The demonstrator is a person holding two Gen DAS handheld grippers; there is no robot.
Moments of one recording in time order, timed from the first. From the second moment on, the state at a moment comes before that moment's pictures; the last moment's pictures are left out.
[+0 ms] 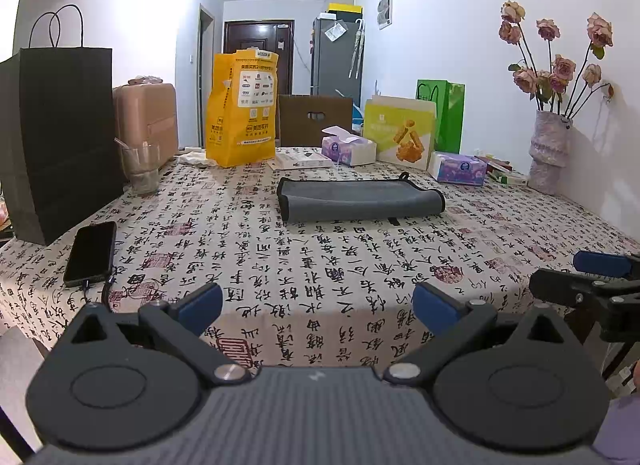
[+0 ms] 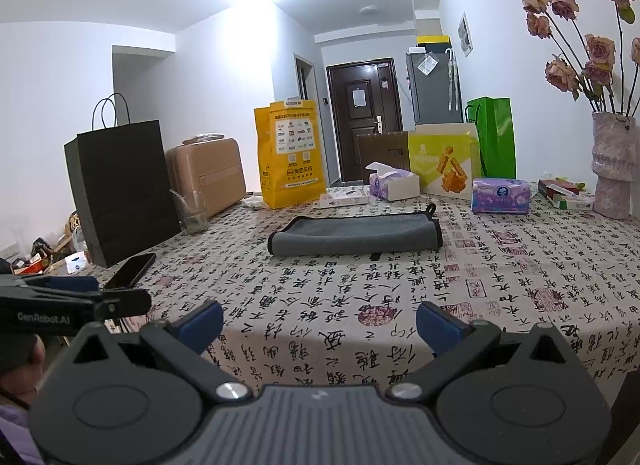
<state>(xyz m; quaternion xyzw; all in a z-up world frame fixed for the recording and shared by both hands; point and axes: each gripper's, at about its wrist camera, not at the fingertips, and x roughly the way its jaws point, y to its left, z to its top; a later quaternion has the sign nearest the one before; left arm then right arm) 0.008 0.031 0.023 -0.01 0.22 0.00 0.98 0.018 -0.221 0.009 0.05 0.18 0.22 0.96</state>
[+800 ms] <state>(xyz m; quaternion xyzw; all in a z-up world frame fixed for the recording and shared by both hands) 0.009 0.030 0.021 -0.01 0.22 0.00 0.98 0.019 -0.221 0.008 0.05 0.18 0.22 0.96</state>
